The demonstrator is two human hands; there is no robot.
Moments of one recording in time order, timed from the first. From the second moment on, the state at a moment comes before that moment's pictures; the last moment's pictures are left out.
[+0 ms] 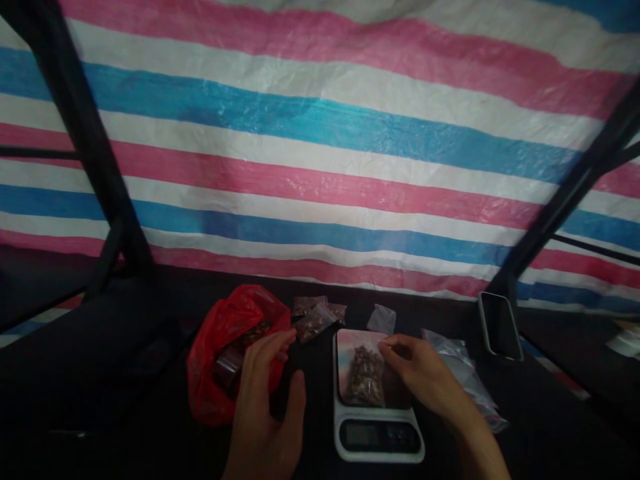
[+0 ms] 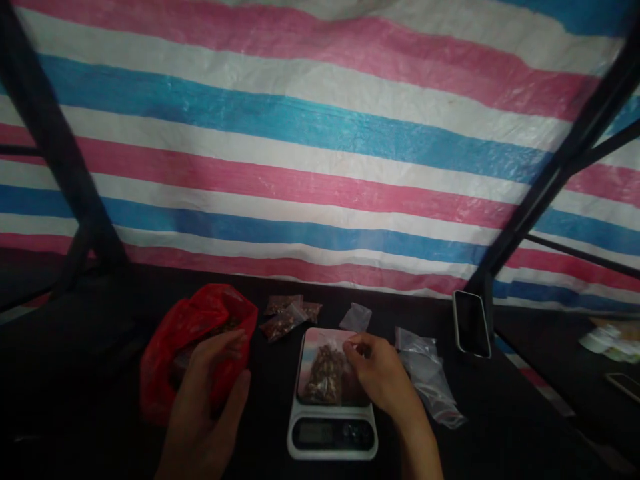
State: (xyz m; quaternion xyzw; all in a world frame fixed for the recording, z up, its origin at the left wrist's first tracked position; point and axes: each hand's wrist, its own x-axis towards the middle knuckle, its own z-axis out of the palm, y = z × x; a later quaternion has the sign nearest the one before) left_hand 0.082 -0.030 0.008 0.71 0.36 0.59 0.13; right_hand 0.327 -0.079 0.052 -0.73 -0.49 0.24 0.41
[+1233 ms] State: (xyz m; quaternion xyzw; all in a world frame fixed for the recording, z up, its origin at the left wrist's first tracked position) left_hand 0.076 -0.026 0.009 0.72 0.36 0.58 0.10; right_hand 0.340 -0.079 0.054 -0.74 -0.47 0.29 0.39
